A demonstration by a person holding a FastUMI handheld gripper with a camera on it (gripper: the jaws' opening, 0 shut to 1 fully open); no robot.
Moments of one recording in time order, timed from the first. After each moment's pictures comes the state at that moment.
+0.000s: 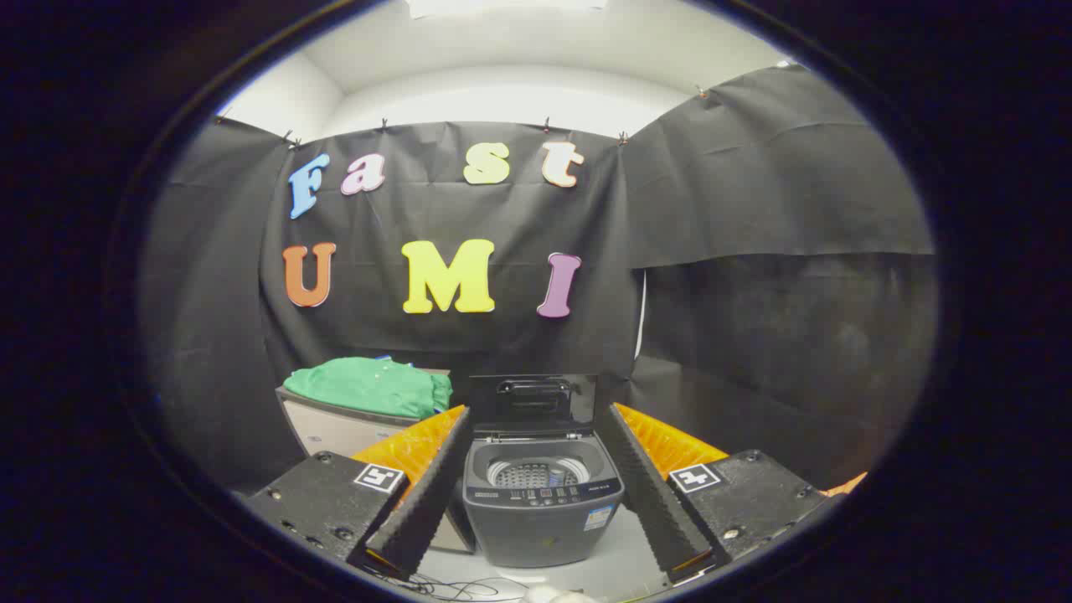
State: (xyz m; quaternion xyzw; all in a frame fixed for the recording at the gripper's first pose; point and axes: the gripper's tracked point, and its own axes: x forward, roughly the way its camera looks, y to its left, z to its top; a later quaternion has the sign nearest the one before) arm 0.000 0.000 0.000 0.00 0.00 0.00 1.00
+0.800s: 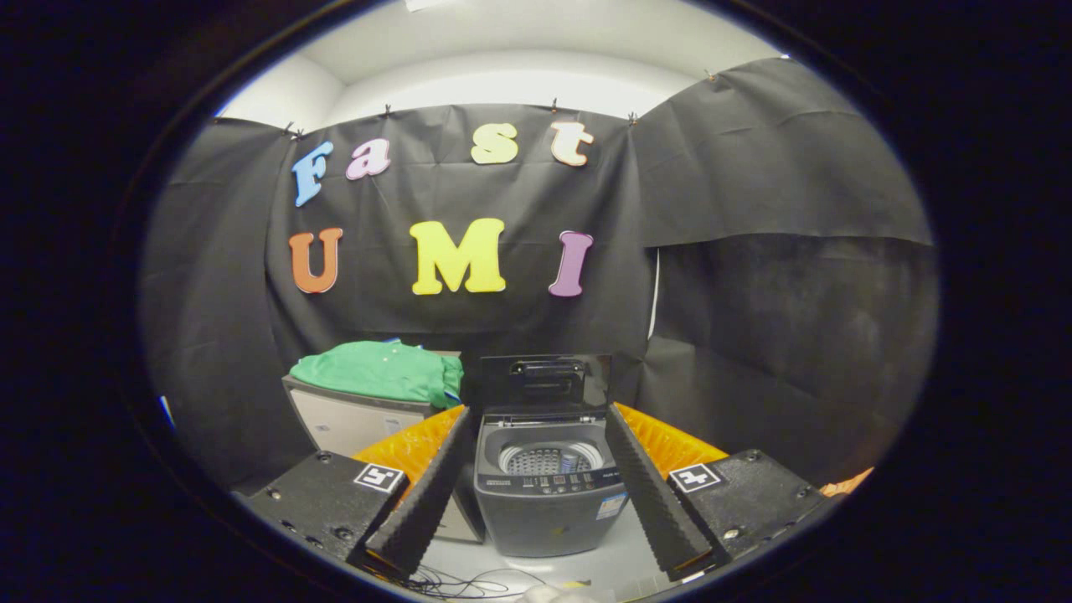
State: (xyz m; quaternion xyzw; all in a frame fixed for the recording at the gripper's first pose) arm 0.014 0.018 -0.015 0.00 0.03 0.02 1.00
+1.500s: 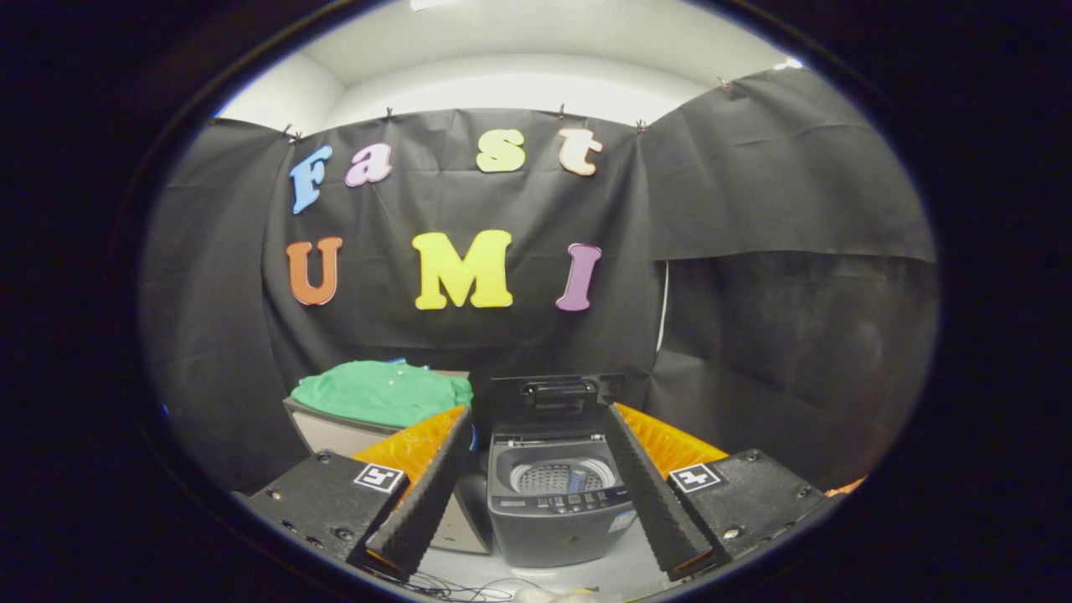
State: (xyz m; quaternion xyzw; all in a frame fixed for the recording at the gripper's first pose) arm 0.051 0.066 0.036 0.00 0.02 0.02 1.00
